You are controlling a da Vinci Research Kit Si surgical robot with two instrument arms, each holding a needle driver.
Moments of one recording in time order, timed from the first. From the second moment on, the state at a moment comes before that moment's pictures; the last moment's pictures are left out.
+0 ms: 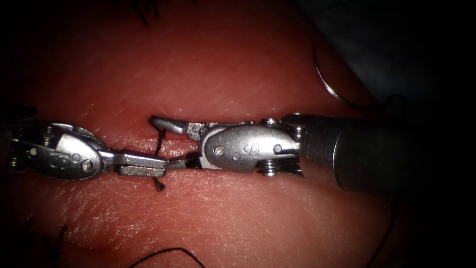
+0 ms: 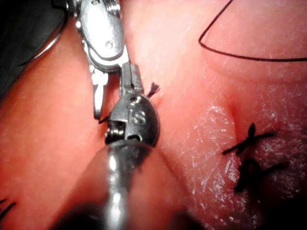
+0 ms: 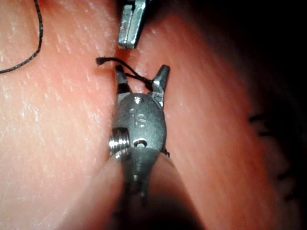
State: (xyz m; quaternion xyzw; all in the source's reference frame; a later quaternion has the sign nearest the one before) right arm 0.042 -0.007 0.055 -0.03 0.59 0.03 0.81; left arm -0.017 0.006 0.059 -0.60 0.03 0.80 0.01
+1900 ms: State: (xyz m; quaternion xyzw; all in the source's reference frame) right arm 0.035 -0.006 0.054 -0.04 0.55 0.04 0.83; left arm -0.017 0.003 0.061 -0.43 0.15 0.89 -0.06
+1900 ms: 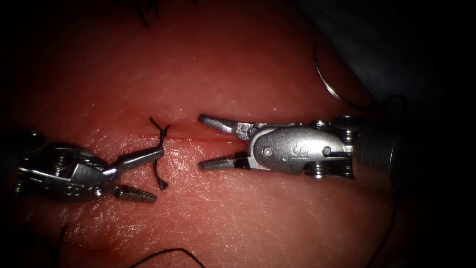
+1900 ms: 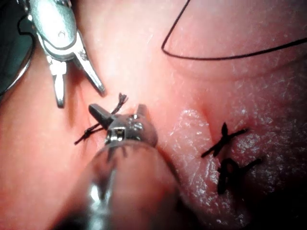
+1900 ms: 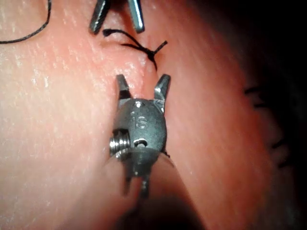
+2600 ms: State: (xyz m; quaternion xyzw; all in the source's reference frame) right arm 0.036 -0.006 0.054 -0.04 0.55 0.04 0.83; left arm -0.017 0.003 0.061 -0.42 0.17 0.89 -0.09
